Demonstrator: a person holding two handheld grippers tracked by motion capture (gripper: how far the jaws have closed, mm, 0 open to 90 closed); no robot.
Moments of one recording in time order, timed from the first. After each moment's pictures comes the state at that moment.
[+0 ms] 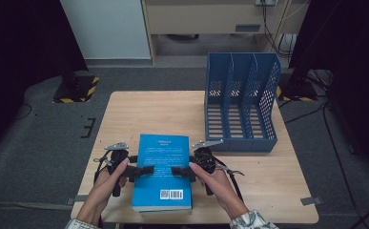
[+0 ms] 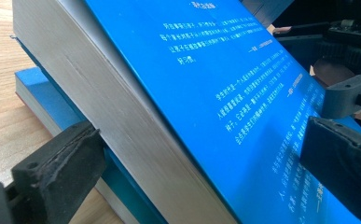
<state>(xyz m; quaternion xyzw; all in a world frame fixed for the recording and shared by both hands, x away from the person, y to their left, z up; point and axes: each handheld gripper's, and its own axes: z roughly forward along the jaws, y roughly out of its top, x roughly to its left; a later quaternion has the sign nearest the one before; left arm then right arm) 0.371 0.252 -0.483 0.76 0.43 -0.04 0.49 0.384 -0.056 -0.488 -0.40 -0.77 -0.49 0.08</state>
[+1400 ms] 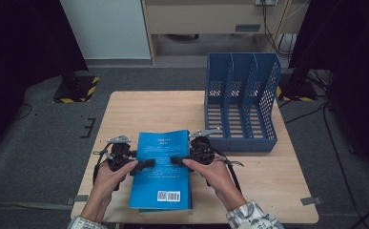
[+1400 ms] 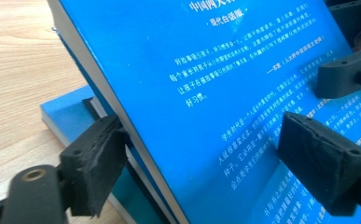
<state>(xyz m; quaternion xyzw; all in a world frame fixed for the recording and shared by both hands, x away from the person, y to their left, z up) 0.377 0.245 -0.453 0.78 0.43 0.00 0.45 0.395 -0.047 -0.444 -0.40 -0.80 -0.45 0.04</state>
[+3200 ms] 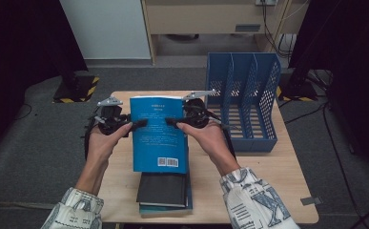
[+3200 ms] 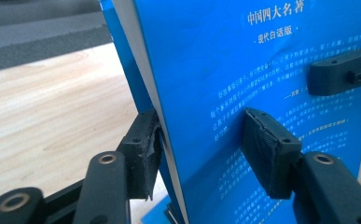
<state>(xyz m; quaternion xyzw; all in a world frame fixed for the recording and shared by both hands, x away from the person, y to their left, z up) 0.436 0.252 -0.355 0.77 0.41 0.12 0.47 0.455 -0.029 -0.351 -0.34 -0.80 -0.49 -0.06</state>
